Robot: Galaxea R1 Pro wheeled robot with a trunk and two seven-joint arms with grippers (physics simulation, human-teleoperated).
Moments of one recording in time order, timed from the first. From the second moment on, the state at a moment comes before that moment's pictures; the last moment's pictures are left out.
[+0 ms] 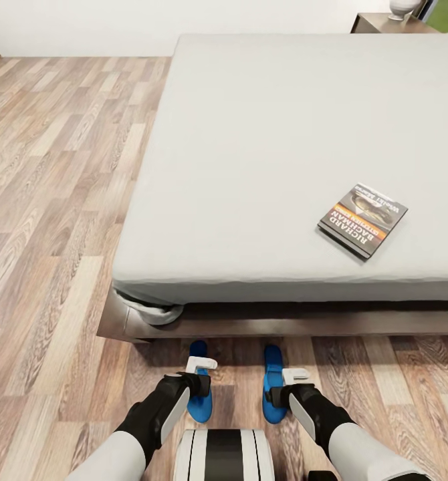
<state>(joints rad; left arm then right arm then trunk) -0.60 -0.17 -0.25 -0.61 0.13 0.45 0.06 -0.67 0.05 0.19 -0.35 -0.19 0.36 -0.07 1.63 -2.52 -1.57</state>
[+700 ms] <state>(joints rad) -0.60 -0.17 -0.25 -0.61 0.13 0.45 0.07 -0.67 0.05 0.19 -0.35 -0.19 0.36 -0.06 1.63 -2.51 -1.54</state>
